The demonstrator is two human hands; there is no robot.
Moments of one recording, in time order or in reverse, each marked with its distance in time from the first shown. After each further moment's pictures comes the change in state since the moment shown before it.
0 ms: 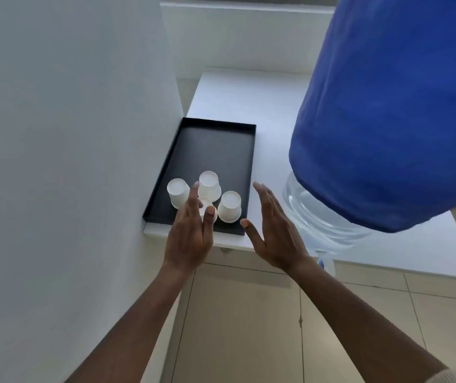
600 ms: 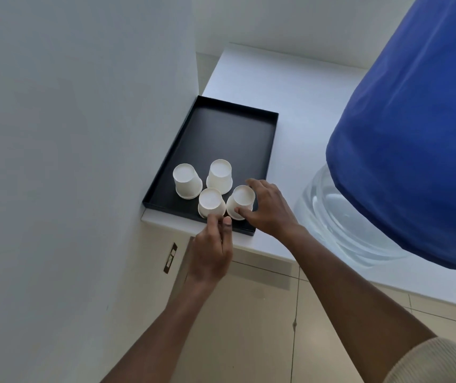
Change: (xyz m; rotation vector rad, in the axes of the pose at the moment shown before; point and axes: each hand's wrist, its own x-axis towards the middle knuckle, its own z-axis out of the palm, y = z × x) left_hand -0.026 -0.026 0.075 -0.088 0.099 -0.270; right_hand 0.081 0.038 0.055 -0.046 -0.315 0.221
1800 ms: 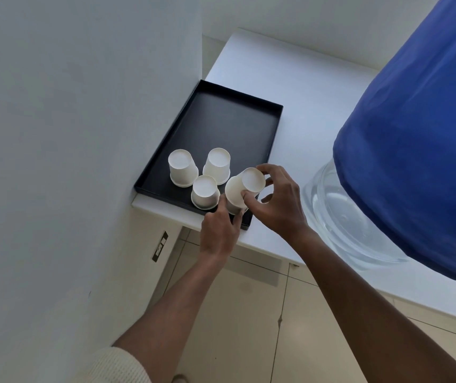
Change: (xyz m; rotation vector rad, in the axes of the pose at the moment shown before) left_hand 0.026 -0.004 0.055 0.031 -0.025 -0.137; right_hand -0.012 0.010 -0.010 0.228 0.357 -0.139
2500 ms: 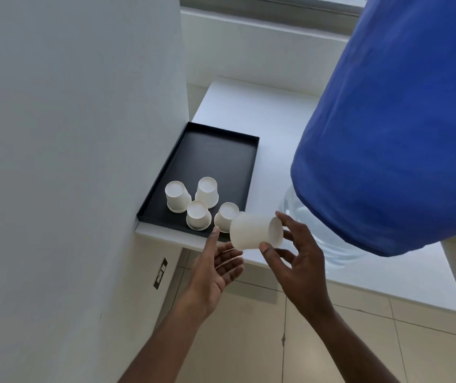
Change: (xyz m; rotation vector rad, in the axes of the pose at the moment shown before) left_hand -0.072 0.073 -0.102 -1.168 -0.377 -0.835; right_hand -0.118 -0.066 -0.081 0.391 0.176 0.127
